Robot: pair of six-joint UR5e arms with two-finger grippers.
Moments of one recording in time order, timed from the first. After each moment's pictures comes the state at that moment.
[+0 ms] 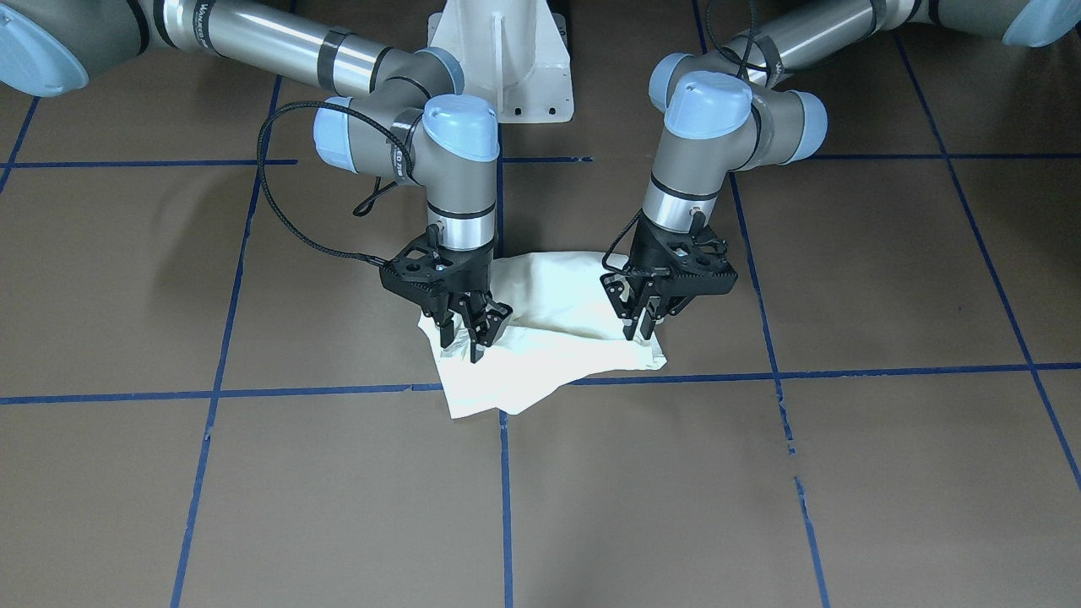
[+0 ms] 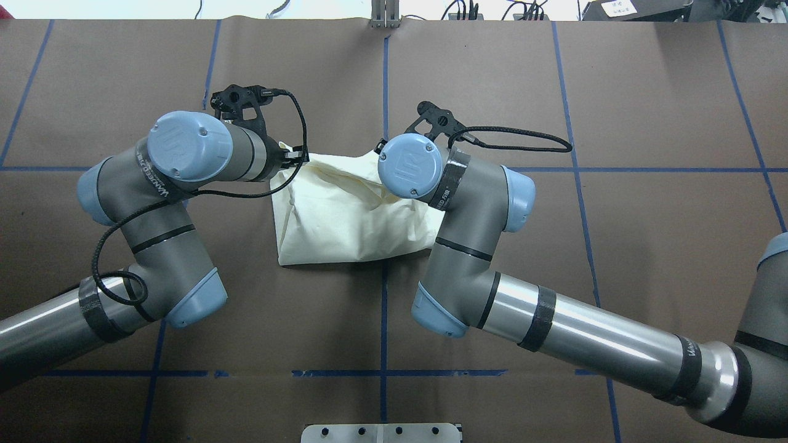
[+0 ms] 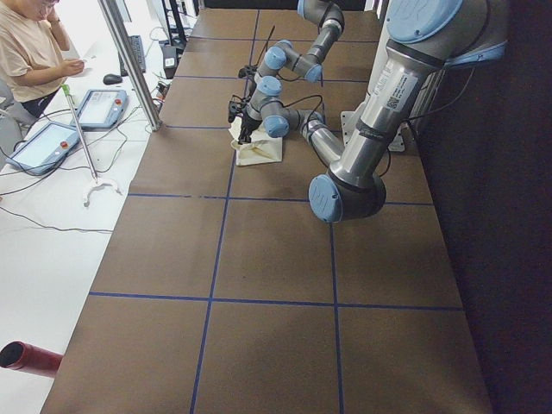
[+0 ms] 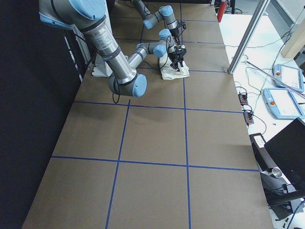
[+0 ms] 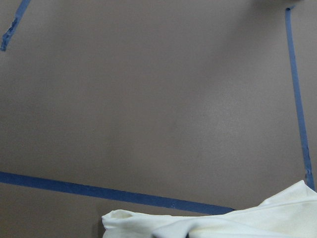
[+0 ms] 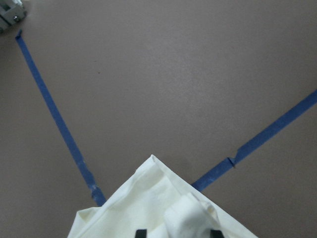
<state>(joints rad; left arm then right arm) -0.63 -2.11 -1.65 -1.97 -1.67 -1.27 0.51 -0.75 1.41 -1.40 1.46 1.80</state>
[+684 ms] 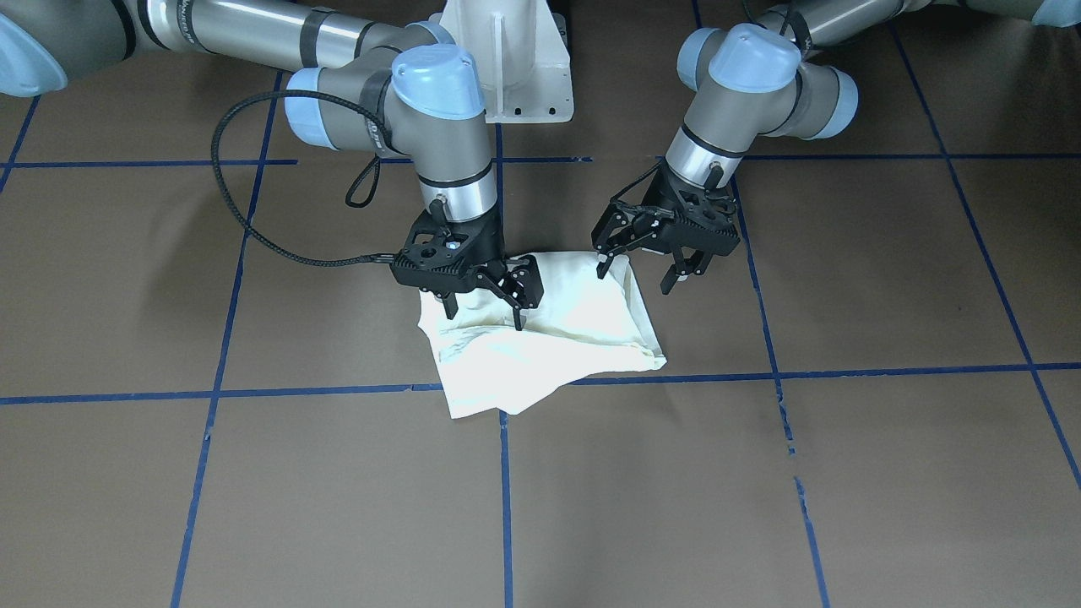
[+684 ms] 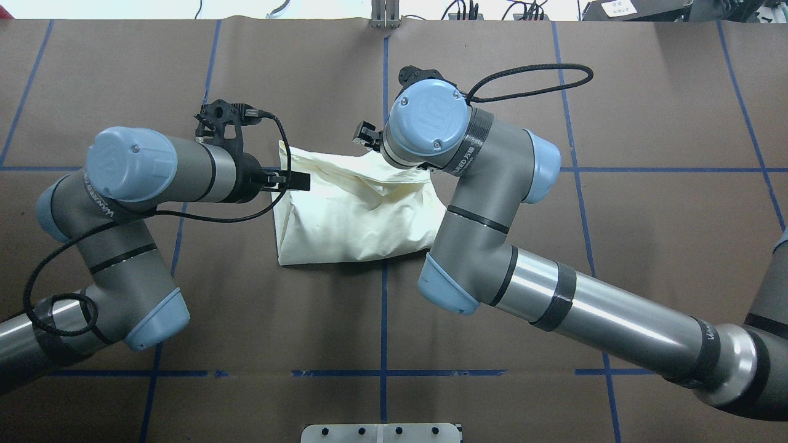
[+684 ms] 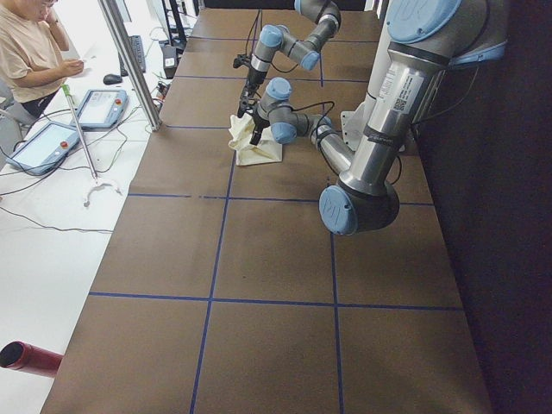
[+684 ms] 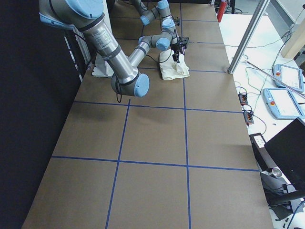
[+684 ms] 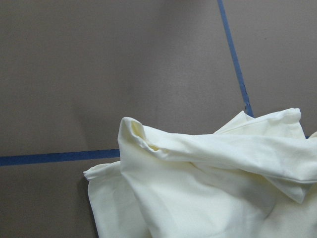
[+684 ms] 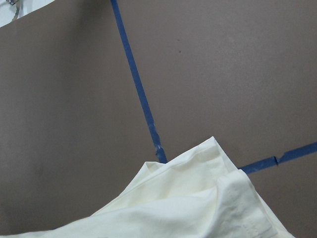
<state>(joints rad) -0.62 -1.98 -1.72 -2.21 -1.77 -1.12 0.58 -0.75 1.52 -1.39 1.65 1.53</state>
